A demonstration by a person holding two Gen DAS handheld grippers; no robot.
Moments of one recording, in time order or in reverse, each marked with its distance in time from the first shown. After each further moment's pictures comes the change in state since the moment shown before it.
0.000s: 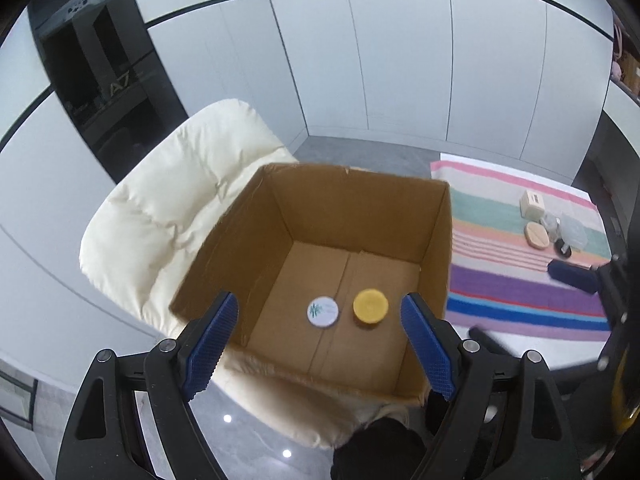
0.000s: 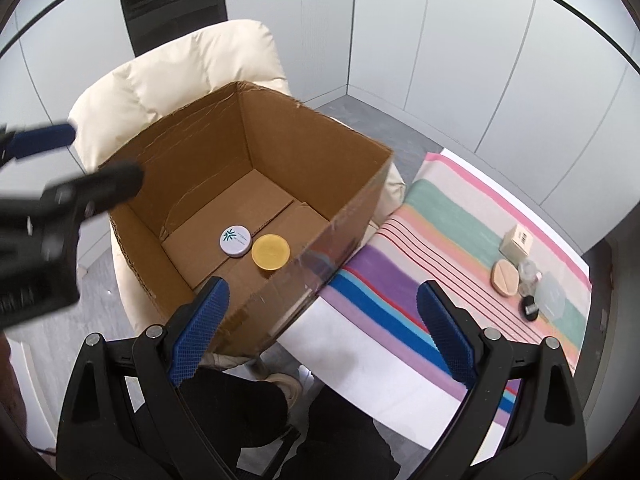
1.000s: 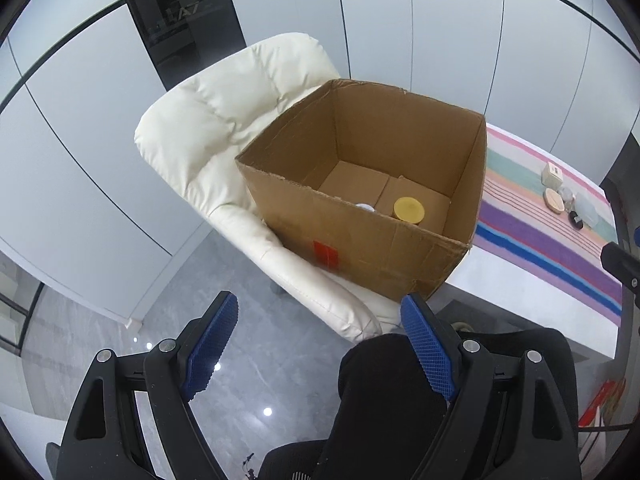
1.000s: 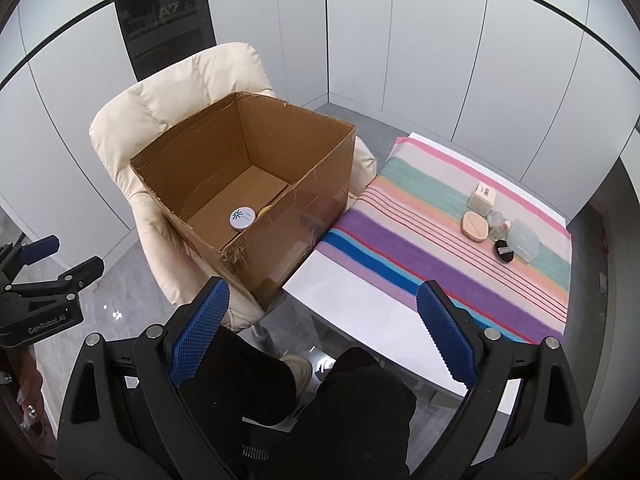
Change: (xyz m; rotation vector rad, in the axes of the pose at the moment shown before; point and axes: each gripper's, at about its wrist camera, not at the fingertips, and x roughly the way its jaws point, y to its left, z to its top) left arm -0.046 0.048 -0.126 -0.168 0.101 0.058; right arm -0.097 -0.008 -0.081 0.090 -0.054 -0.022
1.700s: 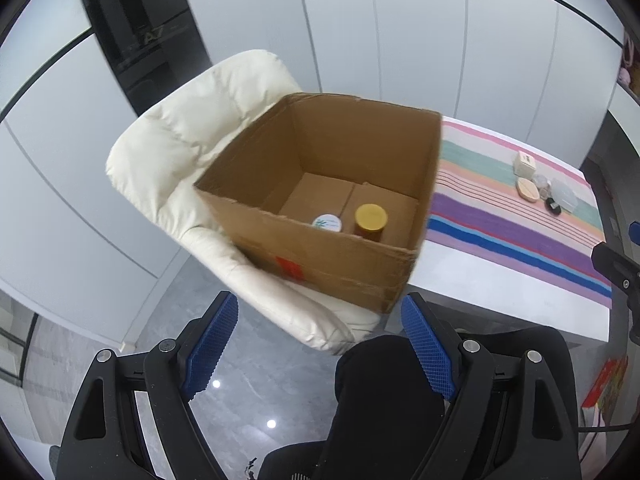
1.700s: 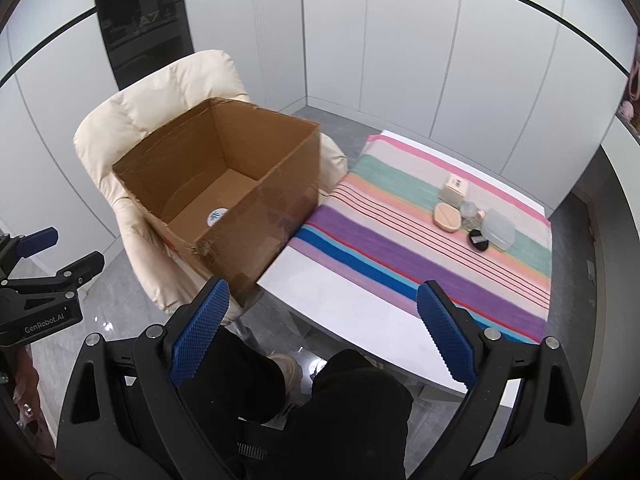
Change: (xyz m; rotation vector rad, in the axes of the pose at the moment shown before) left arm -0.010 -0.047 0.007 0.099 -0.028 -0.053; right arm -0.014 -0.032 -0.013 0.052 -0.009 -0.059
